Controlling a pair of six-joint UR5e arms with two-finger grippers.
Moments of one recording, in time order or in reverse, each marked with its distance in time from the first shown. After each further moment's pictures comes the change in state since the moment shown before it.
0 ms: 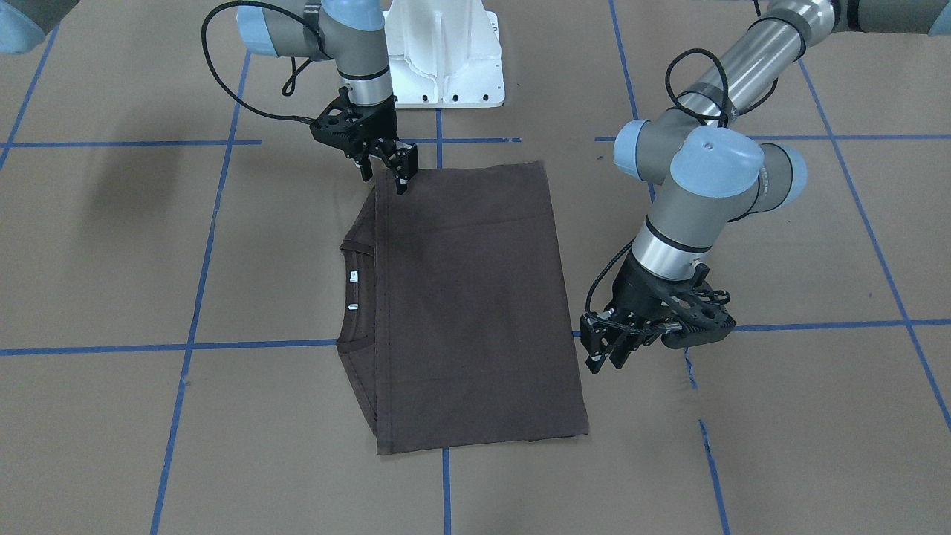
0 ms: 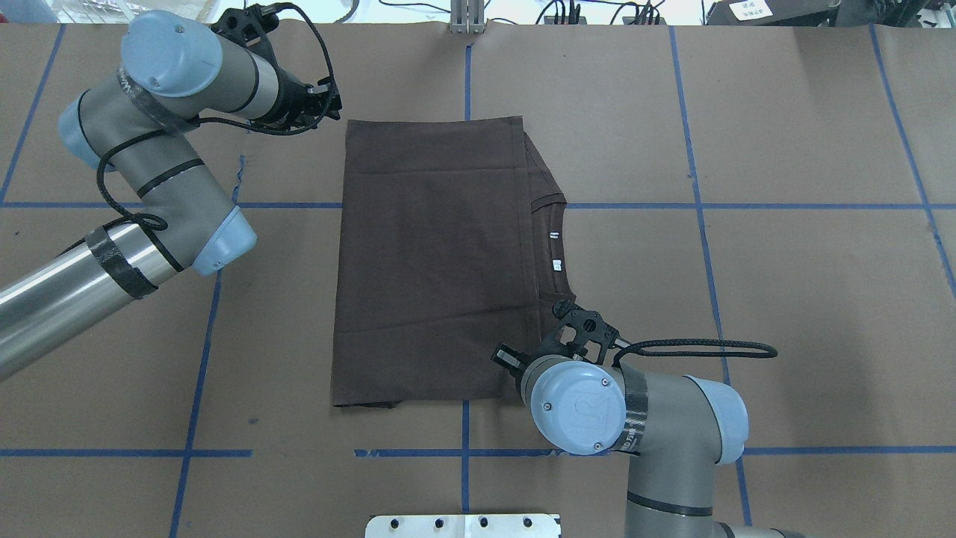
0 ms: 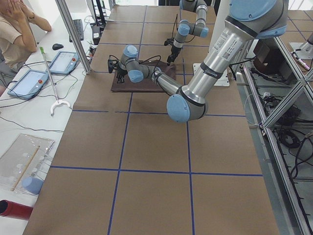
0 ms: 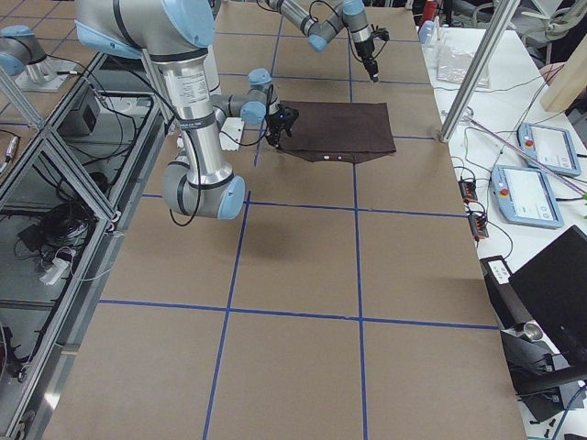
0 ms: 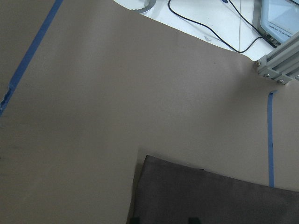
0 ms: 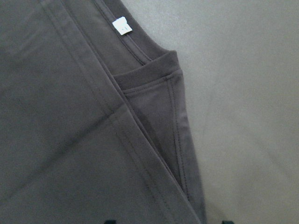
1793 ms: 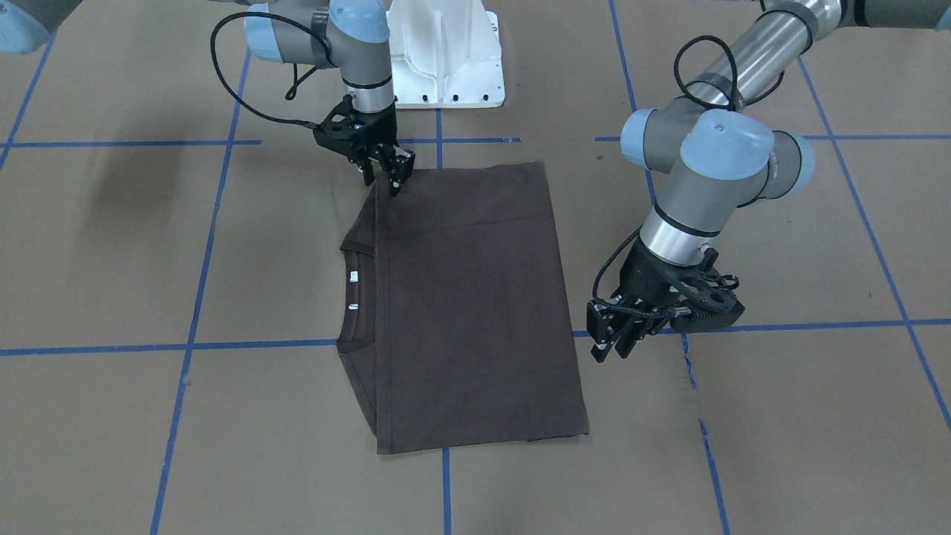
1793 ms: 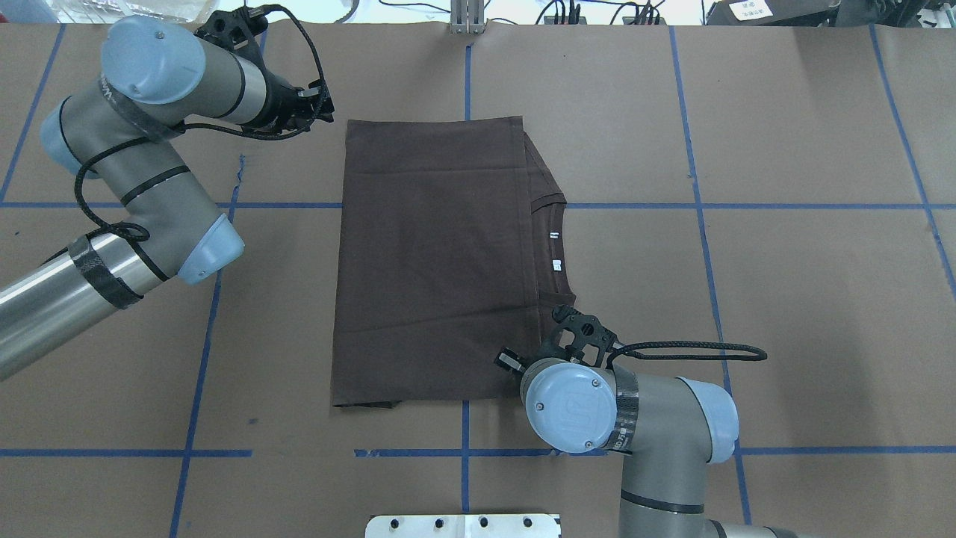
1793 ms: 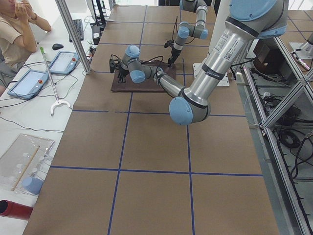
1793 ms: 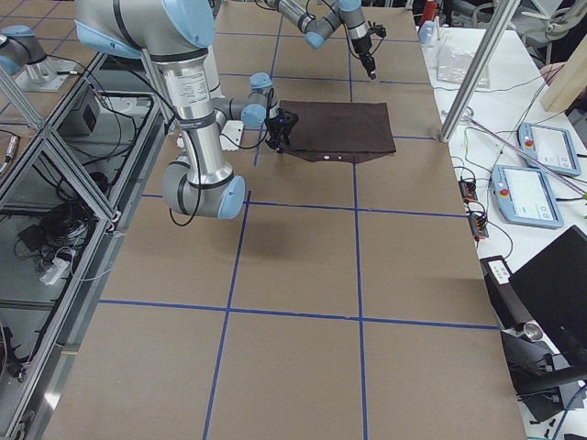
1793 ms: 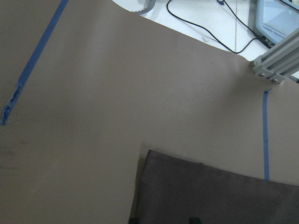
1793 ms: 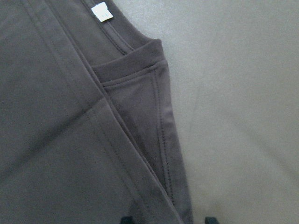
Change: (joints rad) left arm 0.000 0.039 -0.057 0.003 0.003 0.000; right arm 0.004 0.010 -0.038 -0.003 0.003 0.006
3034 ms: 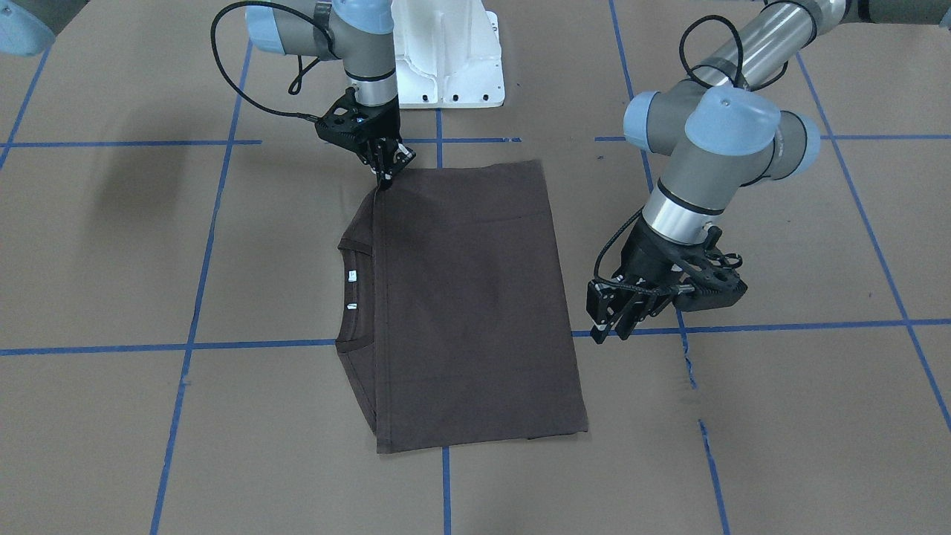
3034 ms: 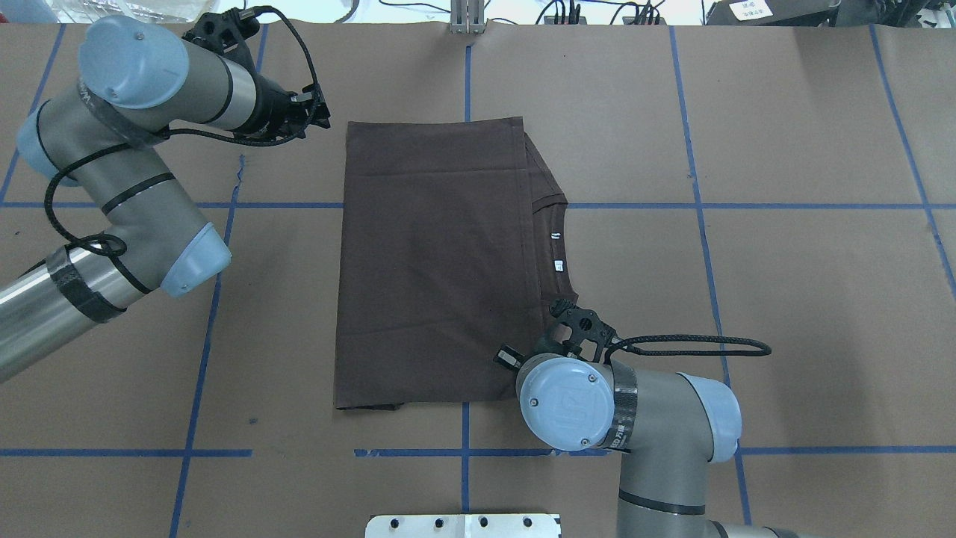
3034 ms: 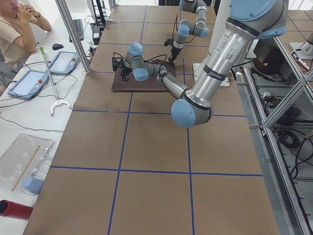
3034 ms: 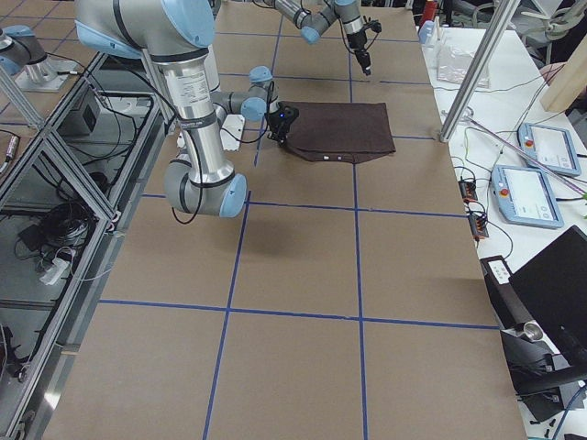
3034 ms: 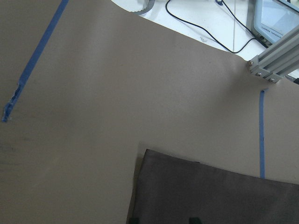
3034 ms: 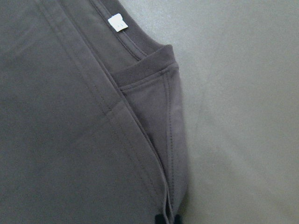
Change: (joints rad) left arm 0.009 0.069 -0.149 0.062 -0.031 -0.027; right arm 0.004 0.013 0.060 -0.079 0.005 0.000
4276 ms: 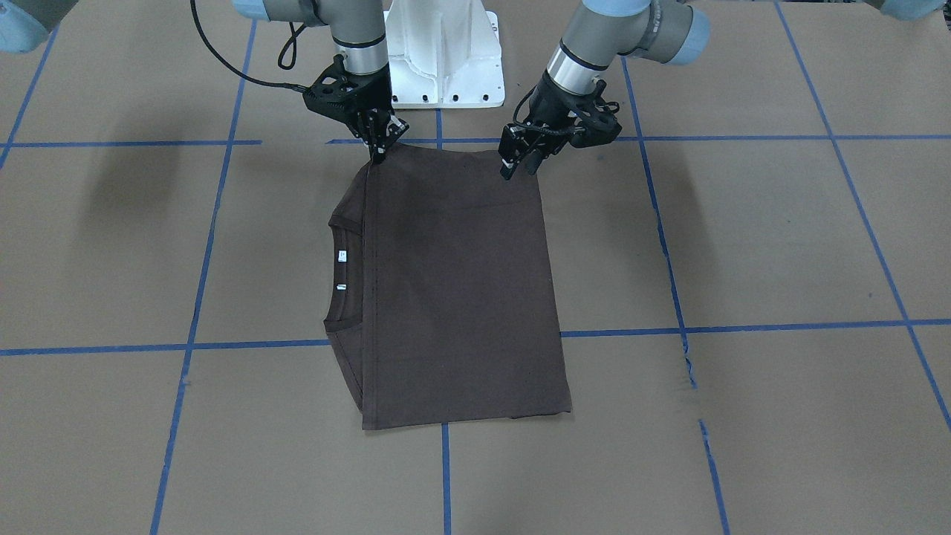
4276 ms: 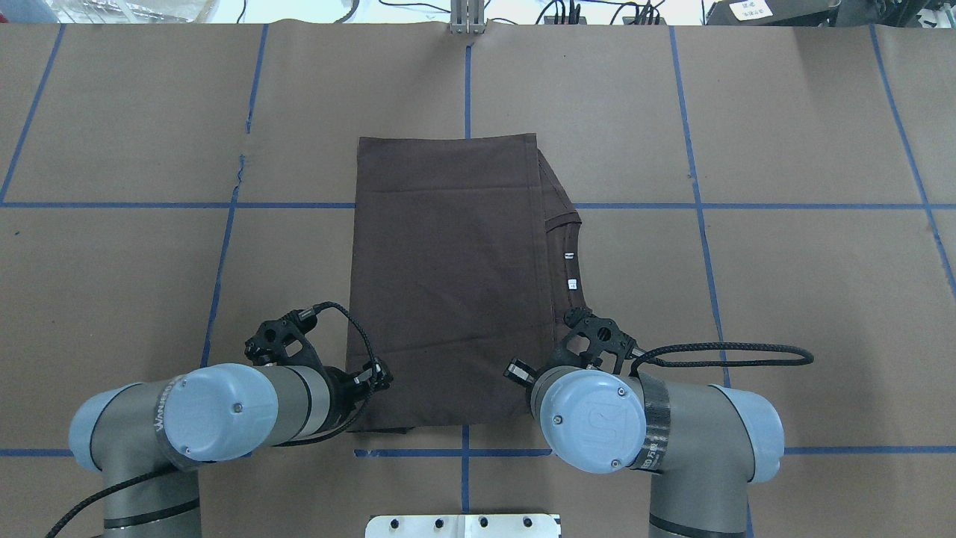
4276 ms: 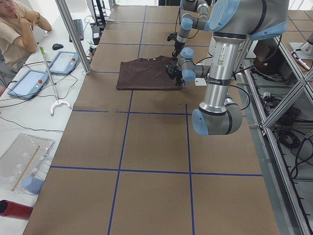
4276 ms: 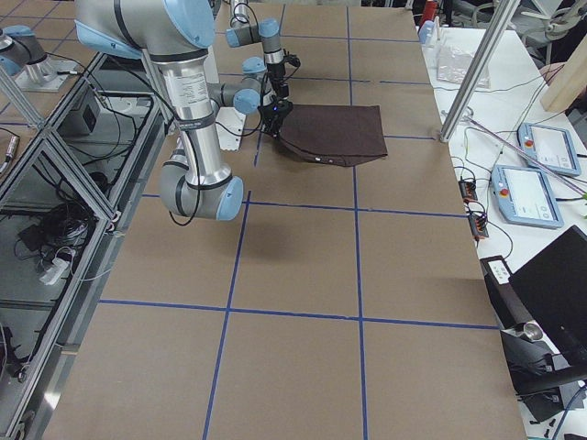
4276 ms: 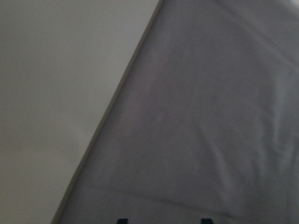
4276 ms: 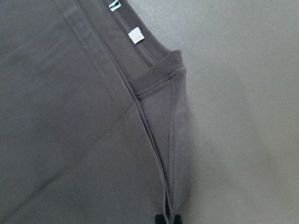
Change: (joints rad) left arm 0.606 0.221 -0.349 0.212 0.299 -0.557; right arm -0.019 -0.034 0.114 -0.075 0.016 0.000
